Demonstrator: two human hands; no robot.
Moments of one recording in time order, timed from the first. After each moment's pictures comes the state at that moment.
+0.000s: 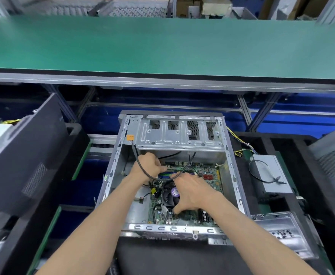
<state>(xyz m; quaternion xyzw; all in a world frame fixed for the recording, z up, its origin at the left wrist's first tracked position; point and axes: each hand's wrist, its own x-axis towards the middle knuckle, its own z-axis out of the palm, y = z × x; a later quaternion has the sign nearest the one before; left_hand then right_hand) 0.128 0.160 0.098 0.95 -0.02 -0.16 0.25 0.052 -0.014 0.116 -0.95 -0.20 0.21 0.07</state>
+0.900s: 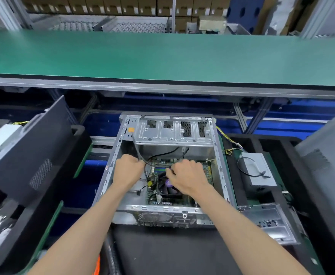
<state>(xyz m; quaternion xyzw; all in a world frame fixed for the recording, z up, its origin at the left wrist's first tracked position) 0.053 0.181 0.143 0.91 0.11 -0.02 0.39 0.031 -0.012 0.135 -0.99 -0.12 -0.01 0.07</state>
